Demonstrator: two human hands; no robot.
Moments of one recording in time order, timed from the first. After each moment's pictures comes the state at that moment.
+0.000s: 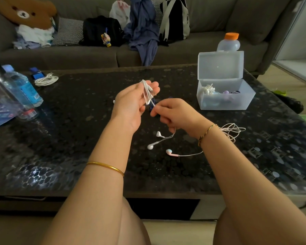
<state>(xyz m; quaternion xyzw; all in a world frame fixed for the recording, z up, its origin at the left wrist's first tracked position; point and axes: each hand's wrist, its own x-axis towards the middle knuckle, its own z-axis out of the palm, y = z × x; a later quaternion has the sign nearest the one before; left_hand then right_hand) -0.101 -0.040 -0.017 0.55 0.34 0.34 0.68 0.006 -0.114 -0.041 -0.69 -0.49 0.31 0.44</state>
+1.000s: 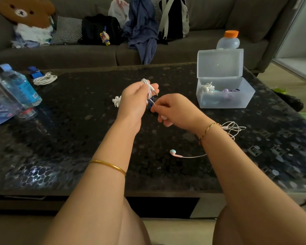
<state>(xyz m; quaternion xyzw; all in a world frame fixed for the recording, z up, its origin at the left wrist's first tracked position) -0.092 -0.046 -0.019 0.61 0.35 0.37 0.61 0.002 -0.116 -0.031 -0.74 -0.51 0.23 0.36</state>
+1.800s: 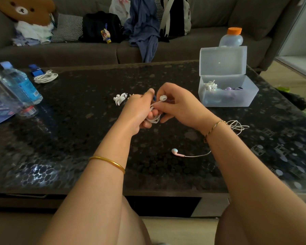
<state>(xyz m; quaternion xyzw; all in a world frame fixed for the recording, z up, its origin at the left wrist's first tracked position) -0.097 -0.042 -0.025 0.65 0.44 0.20 0.58 0.011 -0.118 -0.037 -0.65 -0.56 0.22 0.46</state>
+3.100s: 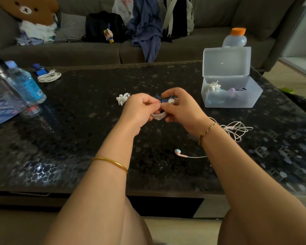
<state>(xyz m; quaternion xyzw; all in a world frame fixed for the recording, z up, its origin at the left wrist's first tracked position) -0.102 -0.027 -0.043 0.74 0.40 0.24 0.48 0.008 -0.103 -0.057 -0.68 -0.40 0.28 0.55</state>
